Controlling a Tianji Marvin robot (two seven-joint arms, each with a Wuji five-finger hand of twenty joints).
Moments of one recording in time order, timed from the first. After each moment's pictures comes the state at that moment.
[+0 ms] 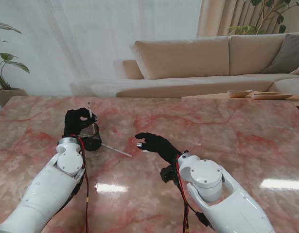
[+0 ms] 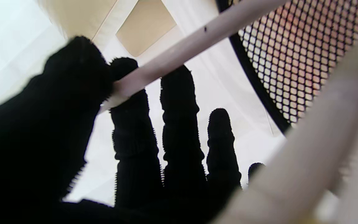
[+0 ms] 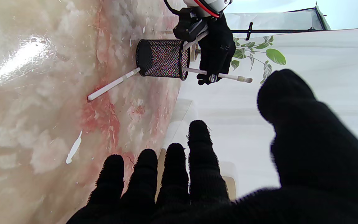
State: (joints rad) left arm 1.17 -1.31 -1.21 -0.88 0.20 -0.35 0.55; right arm -1.50 -1.18 1.07 -1.69 0.21 0.28 0.11; left_hand 0.45 -1.00 1.20 -0.42 1.12 -0.34 1.01 0.00 1.26 -0.10 0.58 0.70 0.53 -0.01 0.42 0.69 -0.06 0.03 0.25 0.73; right_hand 0.46 -0.56 0.68 -0.11 0.45 -0.01 0.23 0.51 0.19 -0.09 0.31 0.50 0.12 -0.13 0.22 0.55 -0.08 -0.13 0.42 0.90
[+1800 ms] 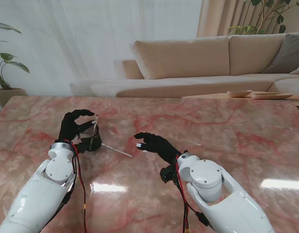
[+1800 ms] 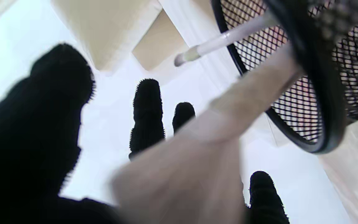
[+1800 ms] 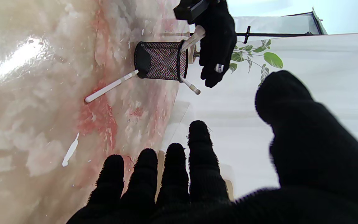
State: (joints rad) left arm 1.31 -1.26 -1.31 -1.06 0.22 -0.35 0.38; right arm -1.50 -1.18 1.06 -1.68 0.20 0.26 0.12; left_hand 0.43 -0.83 0.91 -0.22 0.89 -0.19 0.49 0.26 0.77 -0.09 0.34 0.33 0.34 0.02 0.26 0.56 -0.05 0.03 0.13 0.49; right_hand 0.46 -0.56 0.70 -0.11 0.44 -0.01 0.24 0.51 0.19 -0.09 0.31 0.50 0.12 -0.13 0.23 0.56 -0.08 -0.13 0.42 0.90
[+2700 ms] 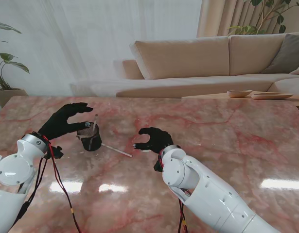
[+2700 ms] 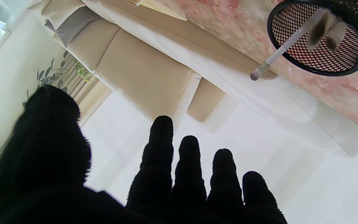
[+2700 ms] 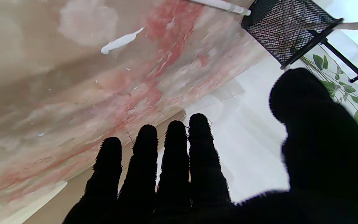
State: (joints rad) left arm 1.58 -1.08 -1.56 -1.65 0.35 -0.25 -0.20; right arm -1.23 -1.22 0.75 -1.41 -0.37 0.35 -0.17; left_hand 0.52 -0.37 0.21 -0.05 0.60 -0.02 0.18 0.17 0.42 -0.04 0.23 0.22 0.23 0.00 0.11 0.37 -0.02 -0.06 0.10 0.36; right_hand 0.41 -0.58 0.67 -0.08 0.51 -0.01 0.26 0.51 0.45 -0.09 0.35 0.50 0.32 -0.10 0.43 0.56 0.06 -0.07 0.57 0.91
